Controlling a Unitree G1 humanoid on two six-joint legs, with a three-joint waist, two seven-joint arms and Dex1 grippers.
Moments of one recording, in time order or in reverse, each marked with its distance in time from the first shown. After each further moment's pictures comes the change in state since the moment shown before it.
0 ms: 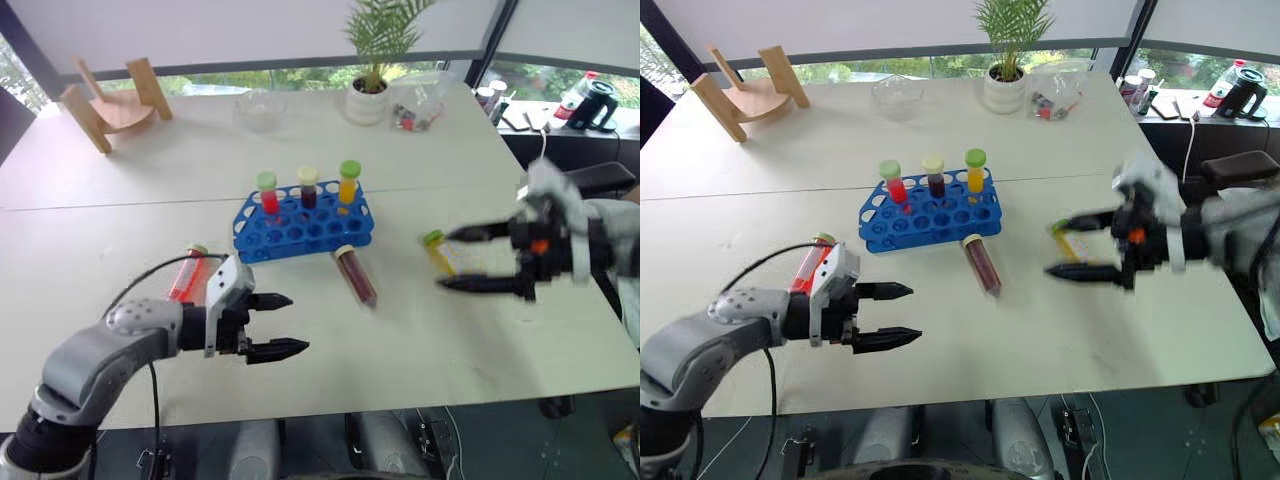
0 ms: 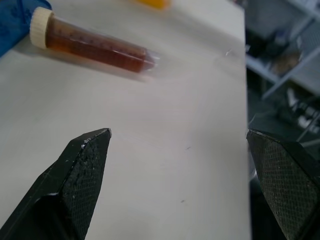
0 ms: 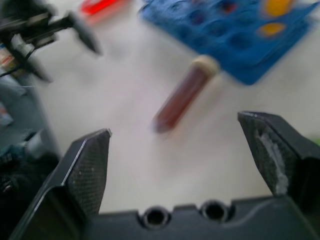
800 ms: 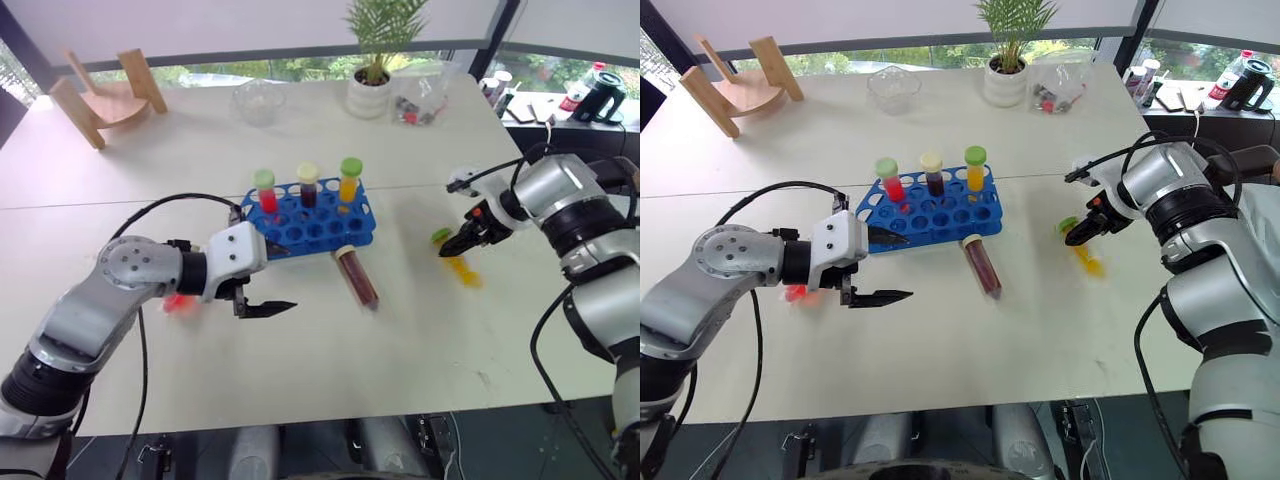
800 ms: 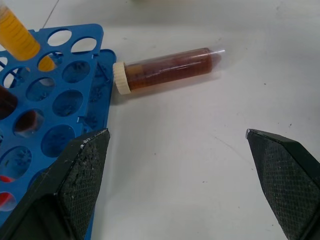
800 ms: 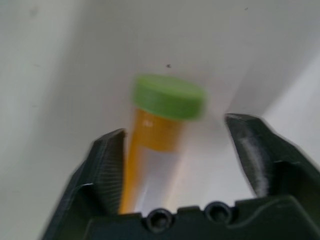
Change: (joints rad) left arm -0.164 0.049 -0.100 0.049 0.301 -0.239 -0.073; right arm -0.515 0.387 0.706 1.052 -0.728 -0.243 0.228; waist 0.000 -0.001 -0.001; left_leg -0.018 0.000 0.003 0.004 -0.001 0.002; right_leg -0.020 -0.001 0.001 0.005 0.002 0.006
